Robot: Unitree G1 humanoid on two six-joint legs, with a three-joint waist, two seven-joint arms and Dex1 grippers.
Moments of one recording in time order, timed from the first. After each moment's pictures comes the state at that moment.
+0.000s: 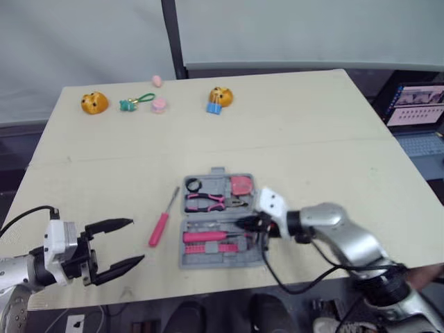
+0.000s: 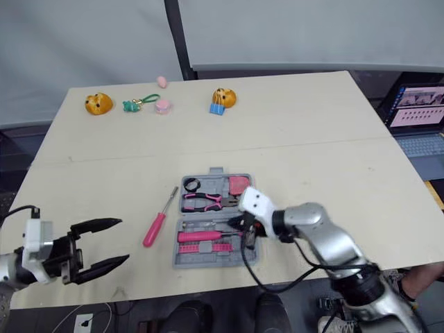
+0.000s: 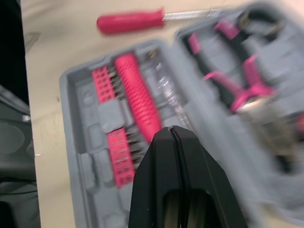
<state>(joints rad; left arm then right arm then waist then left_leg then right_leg) 0.31 0.73 0.47 -0.26 -0.62 0.12 -1.19 -0.37 -0.62 0.25 -0.43 0.24 0.73 0.94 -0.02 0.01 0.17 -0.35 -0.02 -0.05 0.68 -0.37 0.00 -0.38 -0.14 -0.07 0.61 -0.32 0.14</state>
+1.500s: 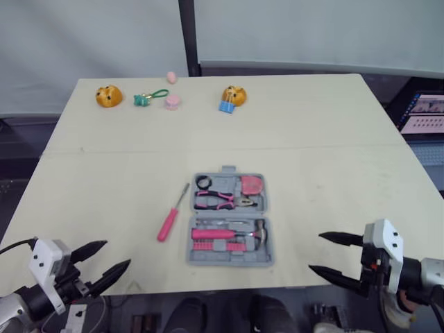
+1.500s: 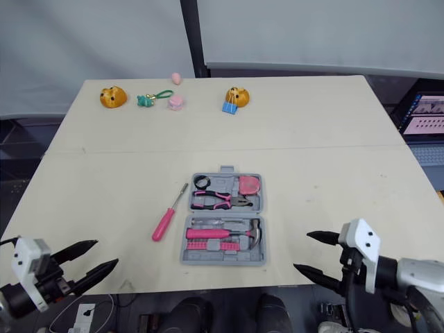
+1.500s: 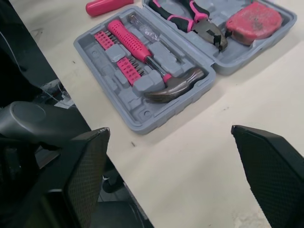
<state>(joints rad) 0.61 0.61 0.60 -0.57 -0.64 0.47 -0.75 0.38 -0.85 -0.40 -0.55 0.57 0.47 1.06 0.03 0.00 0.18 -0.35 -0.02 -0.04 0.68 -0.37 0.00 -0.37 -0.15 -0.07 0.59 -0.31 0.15</state>
